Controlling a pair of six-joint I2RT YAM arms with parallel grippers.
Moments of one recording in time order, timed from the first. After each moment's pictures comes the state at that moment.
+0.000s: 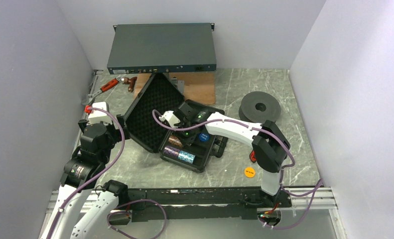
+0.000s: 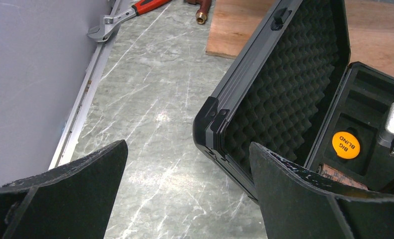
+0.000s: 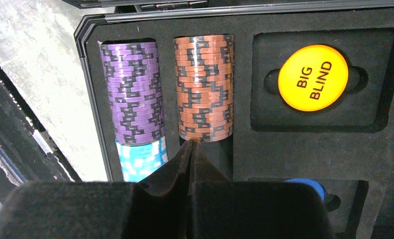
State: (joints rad) left arm -0.33 0.53 0.86 -0.70 -0.47 -0.20; right arm 0.94 1.84 1.41 -0.61 -0.20 -0.13
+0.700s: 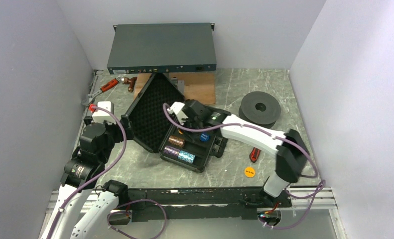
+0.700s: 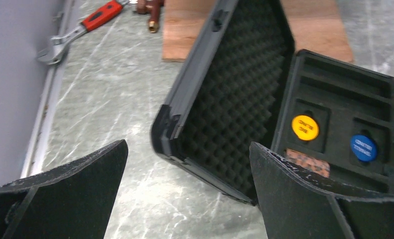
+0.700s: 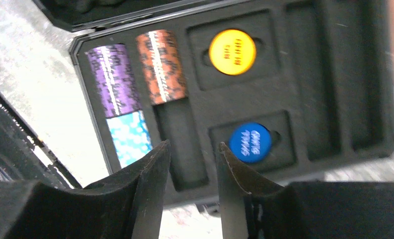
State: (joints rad) left arm -0.33 0.53 0.86 -0.65 -0.32 -0.16; right arm 0.93 1.63 1.32 -0.58 -0.03 -0.05
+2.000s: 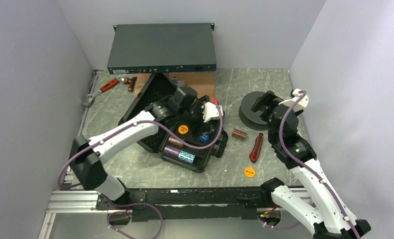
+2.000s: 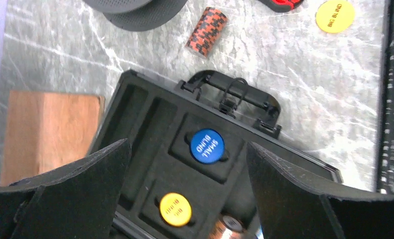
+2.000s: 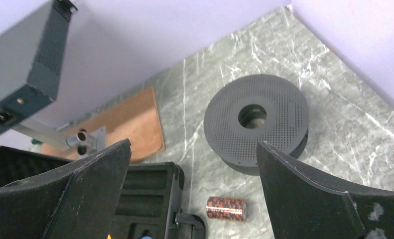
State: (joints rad) left arm -0.85 1.54 1.38 -0.49 0.36 0.54; right arm 0.44 0.74 0.91 -0.38 0.66 0.53
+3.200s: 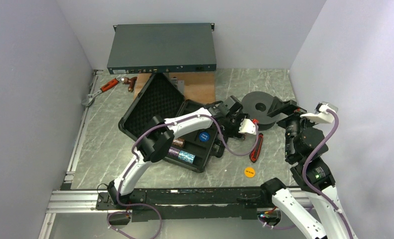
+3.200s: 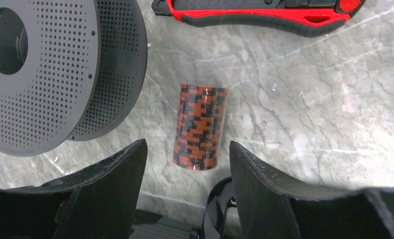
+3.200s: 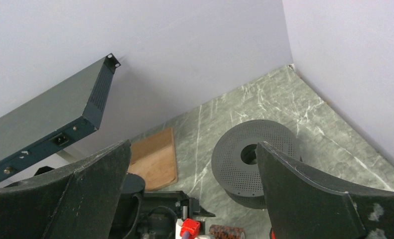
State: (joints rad) left arm -0.97 2.29 1.95 -0.48 0.41 0.88; right arm 0.43 0.50 0.92 -0.31 0.66 0.37
